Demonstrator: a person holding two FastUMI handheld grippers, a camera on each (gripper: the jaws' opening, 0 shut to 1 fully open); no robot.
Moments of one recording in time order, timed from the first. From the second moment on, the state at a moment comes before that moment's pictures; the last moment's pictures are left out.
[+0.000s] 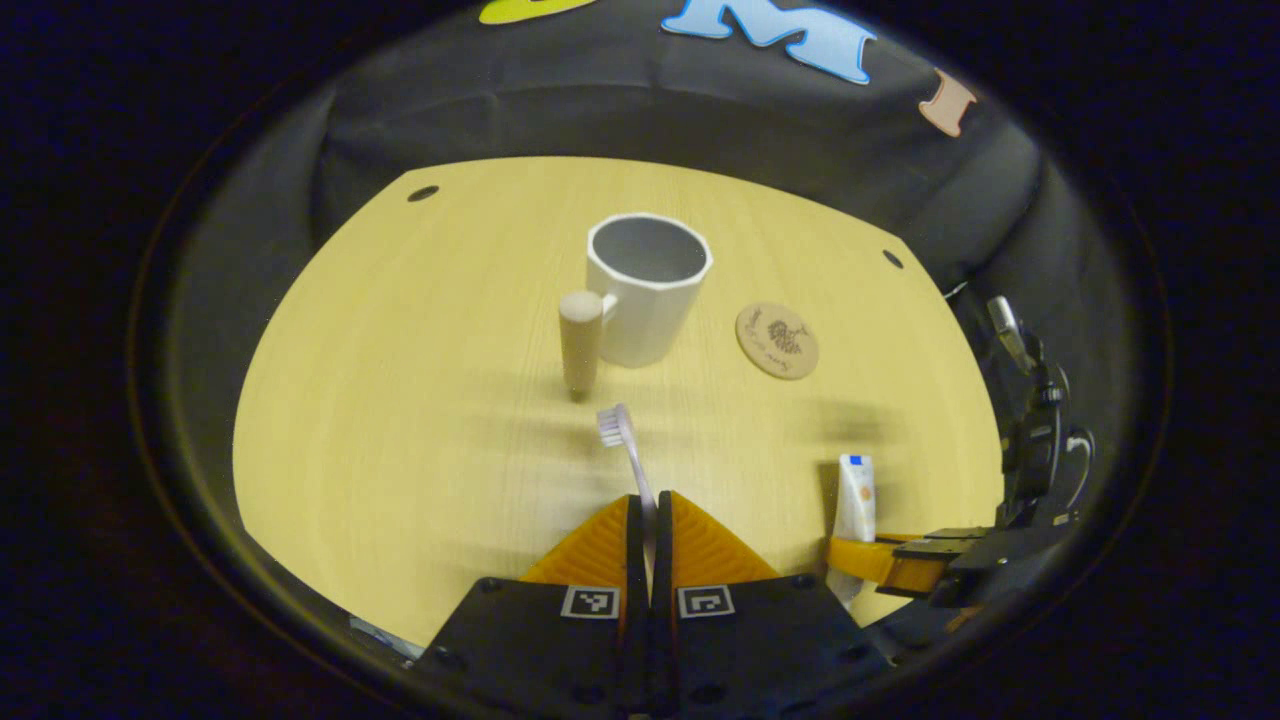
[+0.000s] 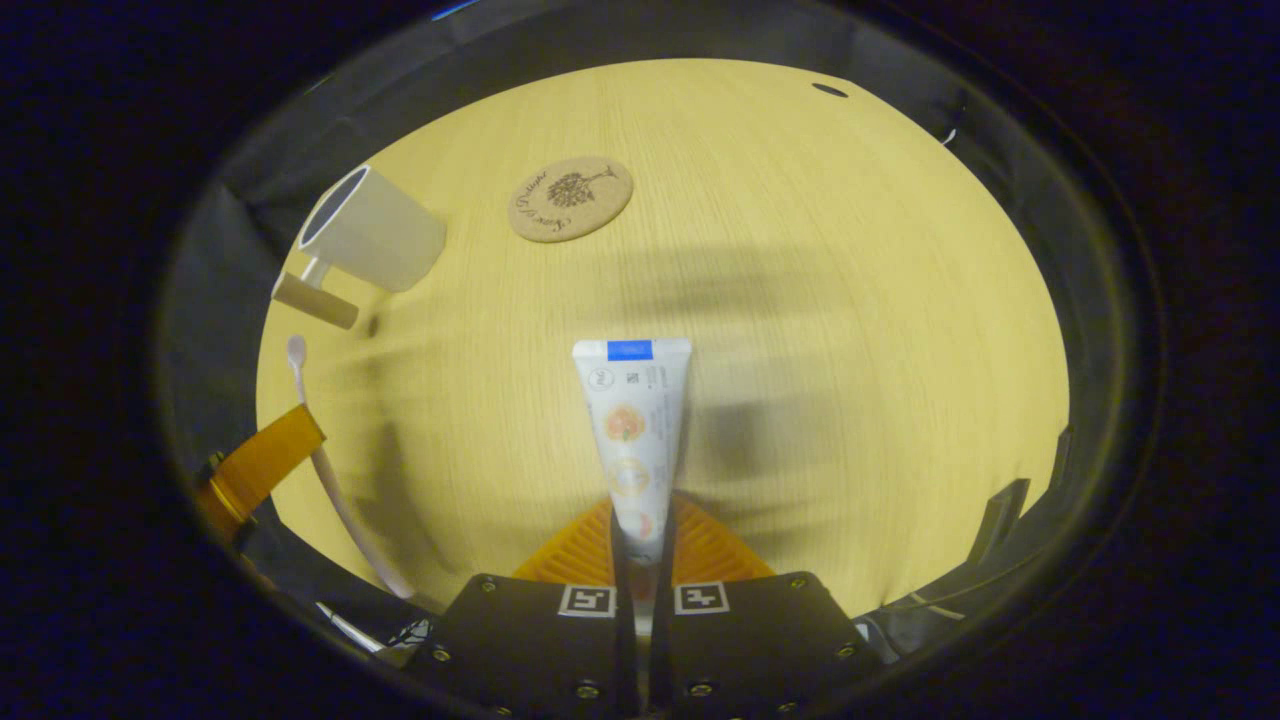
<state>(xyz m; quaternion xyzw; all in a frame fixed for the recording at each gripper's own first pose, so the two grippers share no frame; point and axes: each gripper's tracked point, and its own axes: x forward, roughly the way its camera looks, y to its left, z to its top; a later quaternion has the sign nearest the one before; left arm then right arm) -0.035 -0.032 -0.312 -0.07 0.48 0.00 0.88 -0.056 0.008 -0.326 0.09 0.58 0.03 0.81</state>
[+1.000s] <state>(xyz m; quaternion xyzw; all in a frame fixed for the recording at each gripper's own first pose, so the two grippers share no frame) 0.163 -0.008 -0.177 -0.02 0.29 -0.01 0.96 -0.062 0.018 -0.315 0.11 0.56 0.05 0.82</state>
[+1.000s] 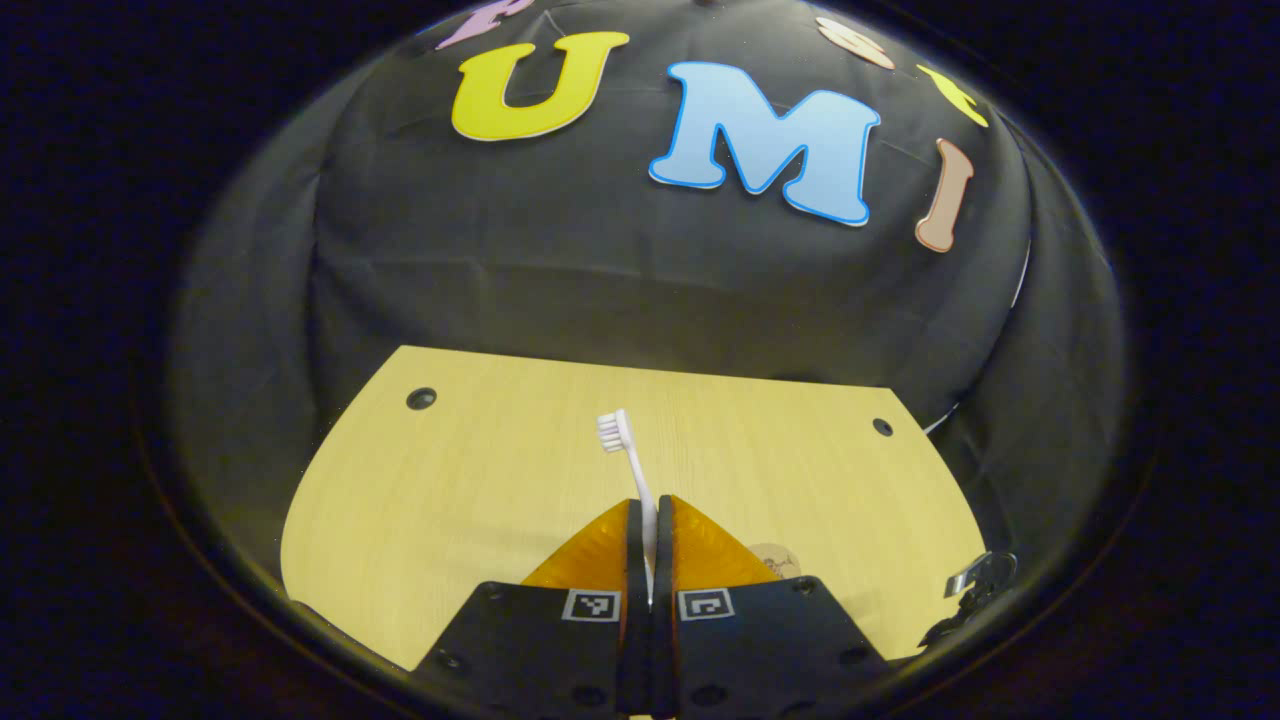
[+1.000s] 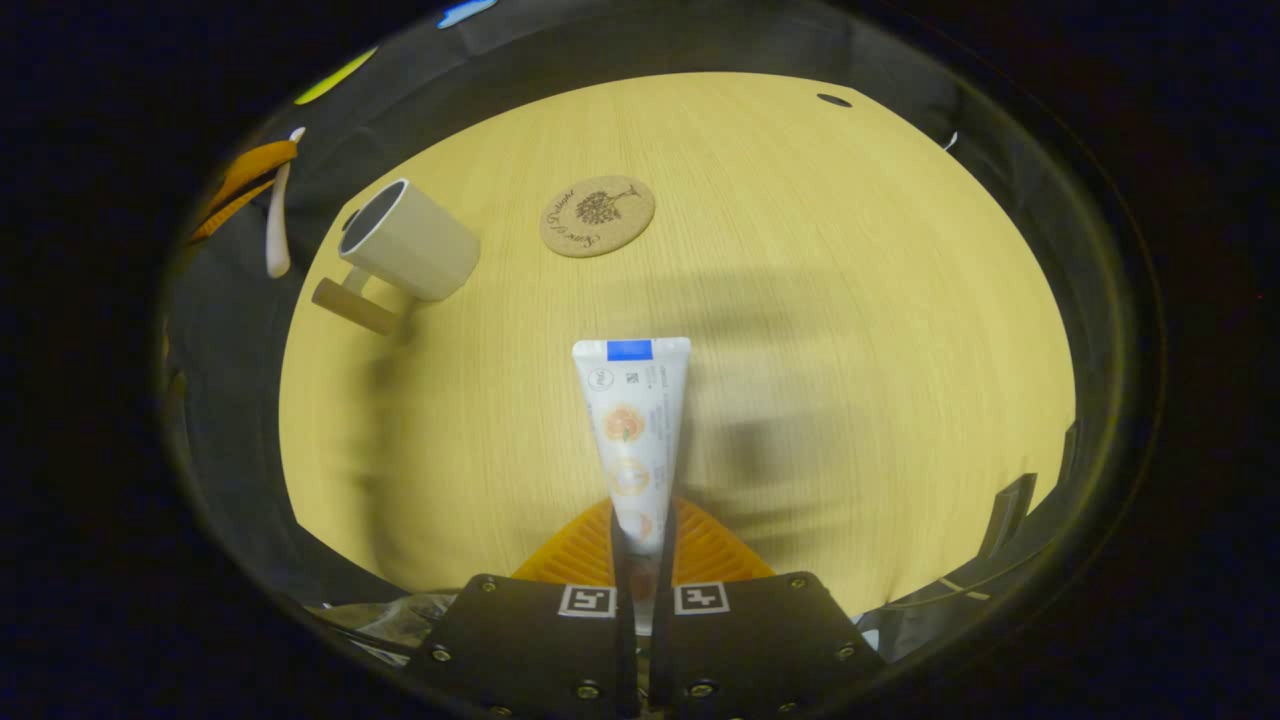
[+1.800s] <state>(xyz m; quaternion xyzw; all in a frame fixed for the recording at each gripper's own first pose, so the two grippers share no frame) 0.212 -0.005 -0.244 0.06 0.26 -0.03 0.96 -0.060 -0.005 -0.297 0.15 0.53 0.01 0.83</state>
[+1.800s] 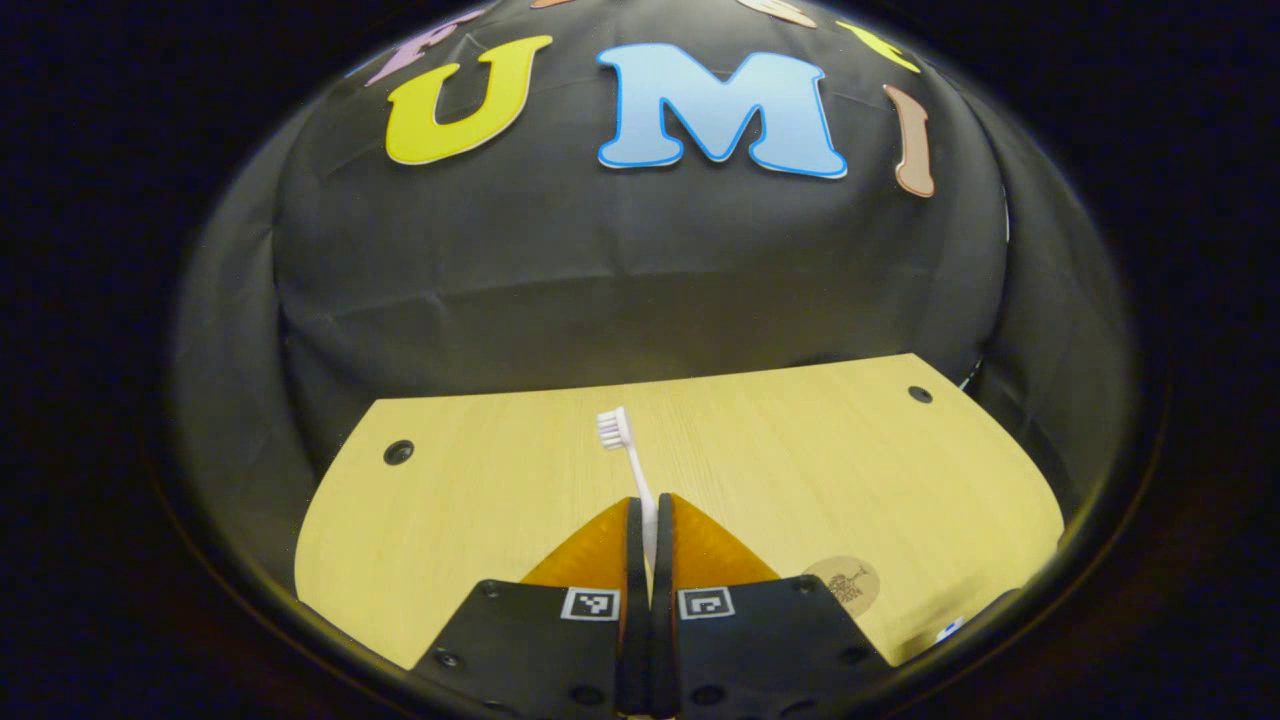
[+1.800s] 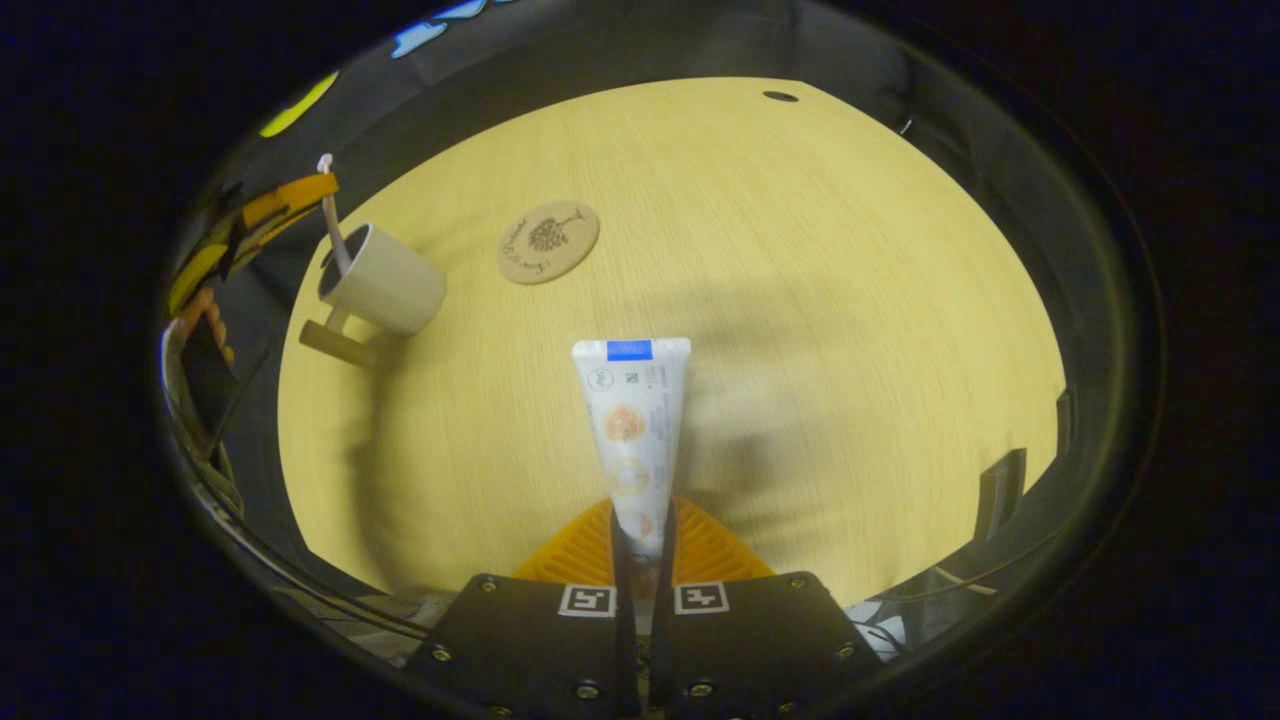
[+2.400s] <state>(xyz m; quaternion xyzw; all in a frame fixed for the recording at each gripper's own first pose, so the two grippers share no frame) 0.179 -0.001 -0.251 0.04 0.28 -0.07 0.96 0.018 0.027 -0.215 0.16 0.44 0.04 0.88</state>
